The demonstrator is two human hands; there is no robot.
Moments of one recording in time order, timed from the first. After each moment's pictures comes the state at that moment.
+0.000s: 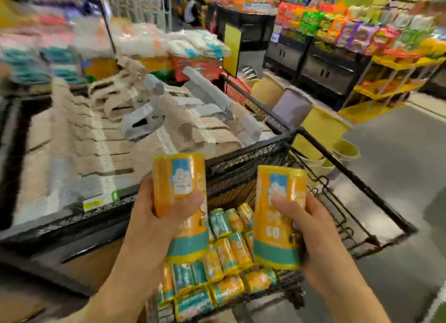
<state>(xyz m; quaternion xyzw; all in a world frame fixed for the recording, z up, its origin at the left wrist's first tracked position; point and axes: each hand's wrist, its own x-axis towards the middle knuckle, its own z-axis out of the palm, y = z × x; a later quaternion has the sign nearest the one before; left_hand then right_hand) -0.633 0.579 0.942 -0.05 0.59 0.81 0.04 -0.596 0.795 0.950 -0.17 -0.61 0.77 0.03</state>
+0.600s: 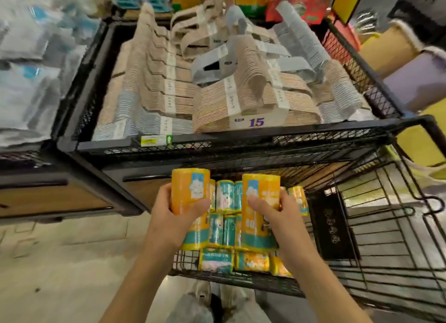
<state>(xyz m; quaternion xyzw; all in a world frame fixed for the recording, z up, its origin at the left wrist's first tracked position) -0.643 0.561 0.815 -0.31 0.65 0.69 -0.02 -0.693 0.759 0.812 -0.13 -0.69 0.68 -0.22</state>
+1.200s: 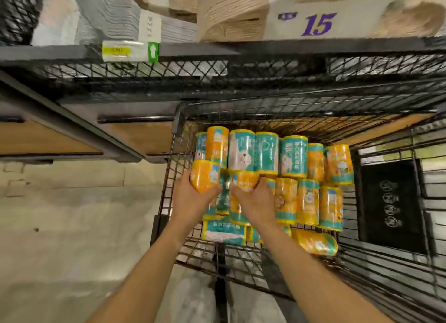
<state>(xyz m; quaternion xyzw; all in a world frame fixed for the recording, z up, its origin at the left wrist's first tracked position) -0.690 0.543 0.535 -0.38 0.74 0.56 0.08 -0.736 0.688 0.512 -0.17 -0.86 0.40 -0.28</state>
